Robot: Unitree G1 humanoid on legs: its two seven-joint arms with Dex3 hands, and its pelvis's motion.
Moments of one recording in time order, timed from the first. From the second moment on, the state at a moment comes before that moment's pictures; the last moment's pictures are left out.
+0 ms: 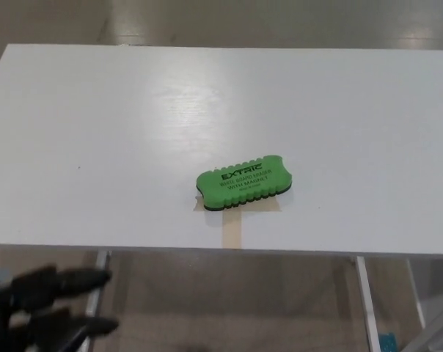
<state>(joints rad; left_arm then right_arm) 0.43 0.39 0.27 -0.22 -0.42 -0.03 -0.63 0.08 -0.18 -0.17 1.07 -0.03 -0.68 -0.02</state>
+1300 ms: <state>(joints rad) 0.06 0.37 0.26 0.93 -0.17 -0.07 -0.22 0.07 -0.18 -0.17 1.09 -0.02 -0.67 -0.03</state>
